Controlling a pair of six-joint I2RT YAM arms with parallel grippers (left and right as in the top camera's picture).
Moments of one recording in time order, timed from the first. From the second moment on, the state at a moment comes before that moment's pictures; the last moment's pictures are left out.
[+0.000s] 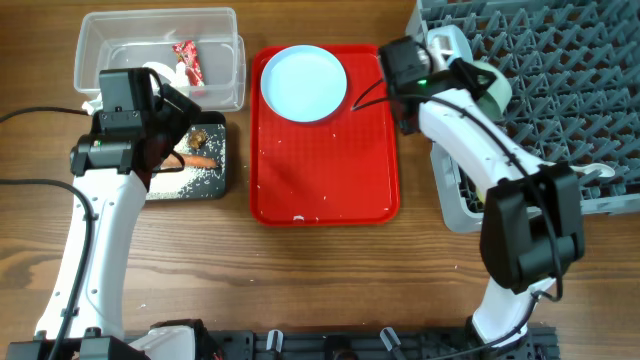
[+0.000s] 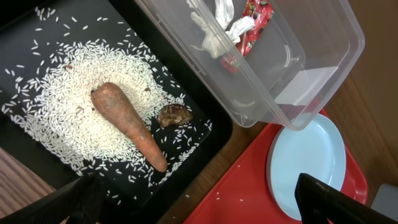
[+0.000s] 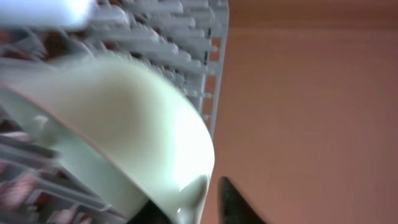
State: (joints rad) left arm 0.04 1.39 1.17 -0.73 -0.08 -0.87; right arm 0.37 1.96 1.47 -0.72 1.24 -0.39
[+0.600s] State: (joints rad) left arm 0.04 1.39 1.17 -0.73 -0.08 -0.87; right arm 0.45 1.95 1.49 -0.61 0.88 -0.31
